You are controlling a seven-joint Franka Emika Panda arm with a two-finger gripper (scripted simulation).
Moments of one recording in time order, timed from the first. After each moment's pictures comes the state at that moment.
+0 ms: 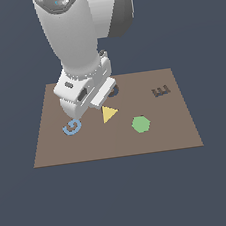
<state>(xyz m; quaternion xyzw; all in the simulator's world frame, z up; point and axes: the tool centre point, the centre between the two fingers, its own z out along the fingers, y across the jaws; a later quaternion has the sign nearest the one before) -0.042 -0.056 0.035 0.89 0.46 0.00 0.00</state>
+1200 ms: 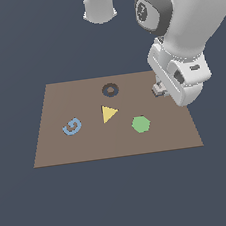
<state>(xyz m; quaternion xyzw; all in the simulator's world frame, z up) -0.049 0.178 0.040 0.62 0.78 0.00 0.00</state>
